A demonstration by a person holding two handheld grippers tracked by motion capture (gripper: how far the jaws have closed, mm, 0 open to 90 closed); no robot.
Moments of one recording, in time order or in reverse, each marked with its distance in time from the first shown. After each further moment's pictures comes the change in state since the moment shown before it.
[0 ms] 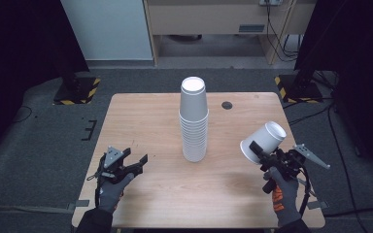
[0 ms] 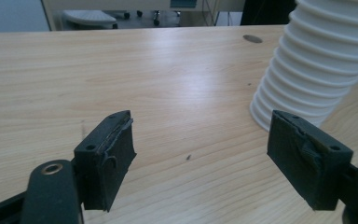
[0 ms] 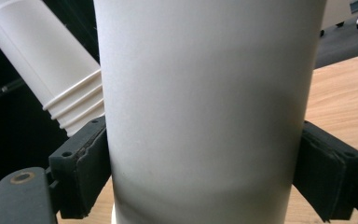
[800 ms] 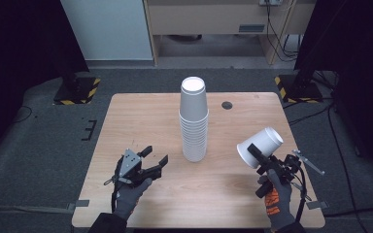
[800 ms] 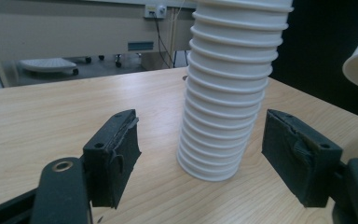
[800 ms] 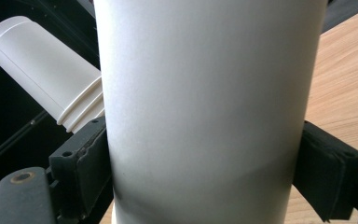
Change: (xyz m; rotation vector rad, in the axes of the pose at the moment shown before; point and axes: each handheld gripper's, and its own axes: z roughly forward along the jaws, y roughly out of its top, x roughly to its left) left arm -0.060 0.011 0.006 -0.157 -0.147 0.077; right arm -0.004 -0.021 0.002 -0.015 0.032 0.214
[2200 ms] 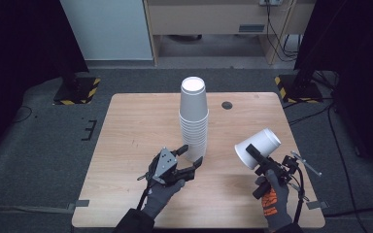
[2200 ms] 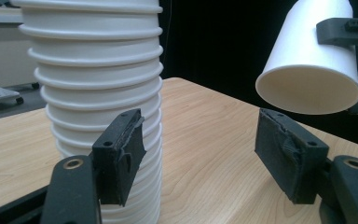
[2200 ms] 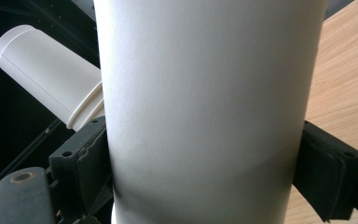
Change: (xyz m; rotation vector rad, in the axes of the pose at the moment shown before) left arm -0.072 0.012 0.053 -0.049 -0.172 0.079; right arm 0.000 -0.006 0.002 0.006 0.023 0.084
